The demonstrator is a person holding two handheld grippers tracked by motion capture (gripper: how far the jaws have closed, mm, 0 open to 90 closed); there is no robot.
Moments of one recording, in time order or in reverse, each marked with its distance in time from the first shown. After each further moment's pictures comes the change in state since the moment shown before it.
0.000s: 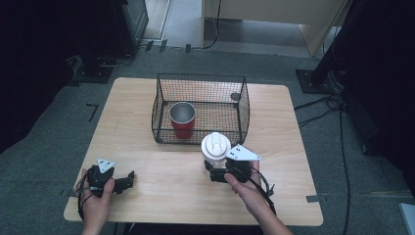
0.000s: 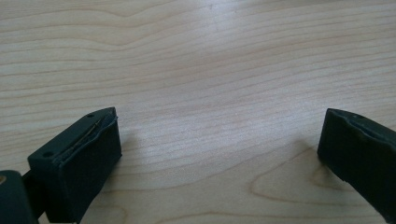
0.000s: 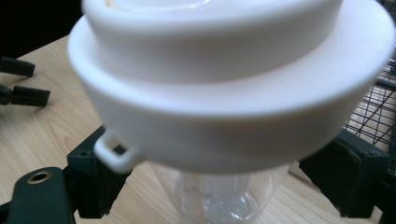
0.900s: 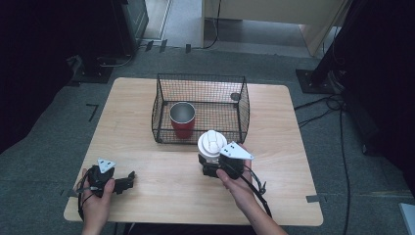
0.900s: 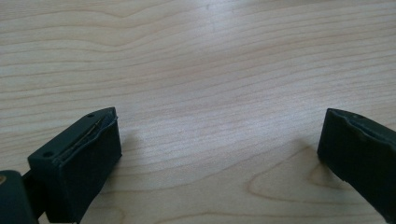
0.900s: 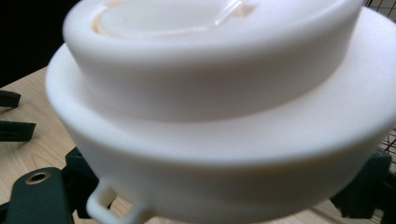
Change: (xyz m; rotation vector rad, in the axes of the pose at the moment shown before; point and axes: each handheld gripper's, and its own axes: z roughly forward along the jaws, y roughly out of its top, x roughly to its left) left arm 0.000 0.000 0.000 -0.001 -0.005 0.006; right arm 0.009 0.003 0.020 -0.082 -0.044 0.026
